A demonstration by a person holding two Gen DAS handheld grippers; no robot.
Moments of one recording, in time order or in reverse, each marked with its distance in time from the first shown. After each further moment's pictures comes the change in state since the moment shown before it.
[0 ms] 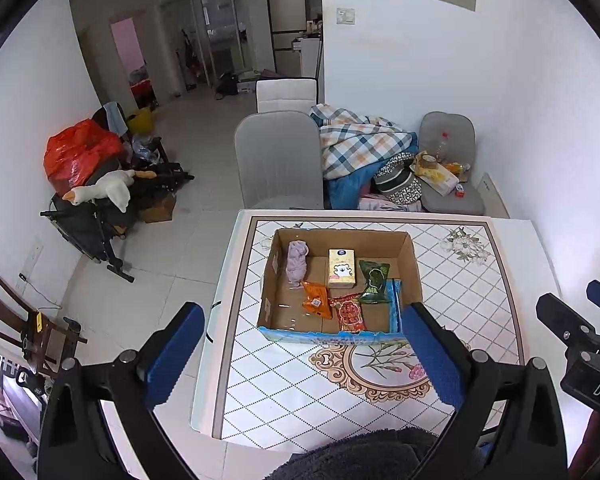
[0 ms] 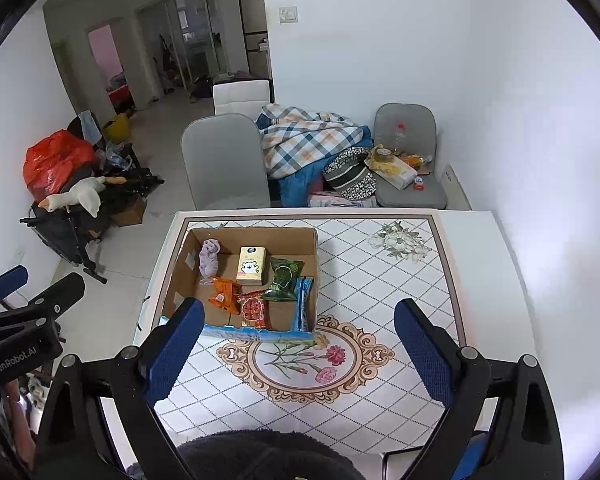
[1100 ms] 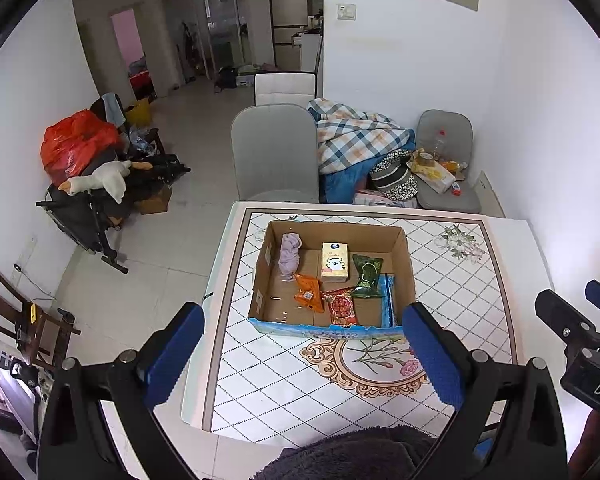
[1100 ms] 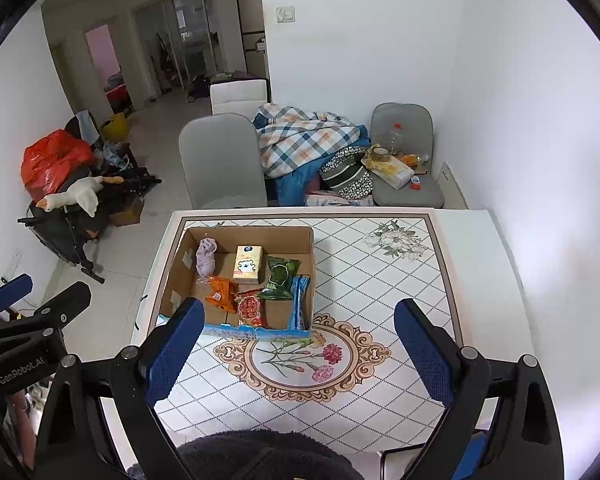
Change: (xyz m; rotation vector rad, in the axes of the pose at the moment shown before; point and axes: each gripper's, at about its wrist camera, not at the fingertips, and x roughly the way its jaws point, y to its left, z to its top) left arm 0.003 -0.009 -0.003 -0.025 0.018 -0.011; right arm 0.000 0.003 -0.005 0.002 -0.005 -0.014
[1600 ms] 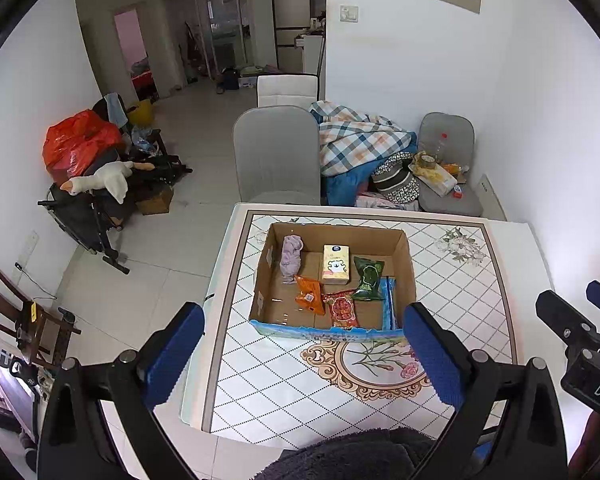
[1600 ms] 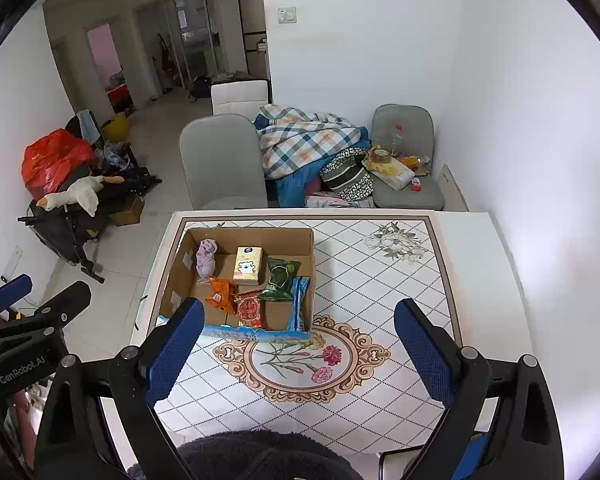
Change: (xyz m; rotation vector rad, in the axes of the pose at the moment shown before) left arm -0.001 0.003 0.001 -0.007 -0.008 0.004; right arm -0.001 -0.002 -0.004 -0.006 -0.001 0.000
